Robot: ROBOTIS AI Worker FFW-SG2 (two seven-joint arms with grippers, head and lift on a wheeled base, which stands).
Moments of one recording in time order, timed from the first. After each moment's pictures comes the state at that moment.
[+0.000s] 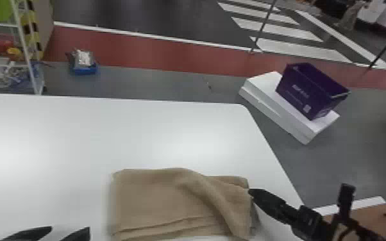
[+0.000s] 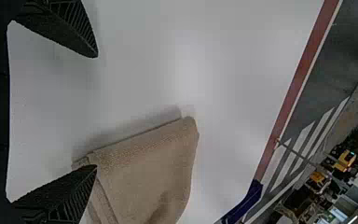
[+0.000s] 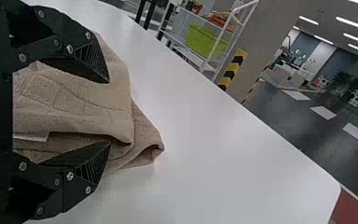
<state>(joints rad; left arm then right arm) 0.41 0.00 0.04 -2.33 0.18 1.21 -0.47 0.21 -0.08 -0.85 -1.96 -0.47 1.38 0.87</state>
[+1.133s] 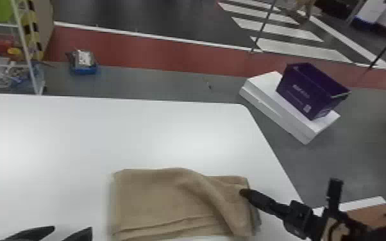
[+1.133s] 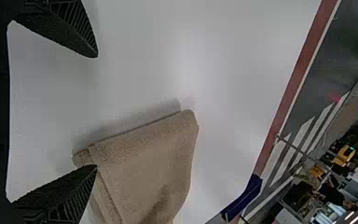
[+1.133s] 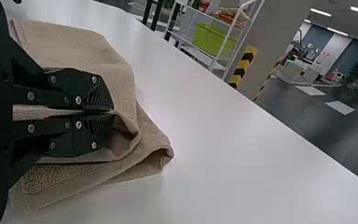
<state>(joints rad) 0.41 0.00 0.04 -2.34 0.19 1.21 -0.49 0.16 -0.08 -0.82 -1.94 -0.46 1.45 0.84</state>
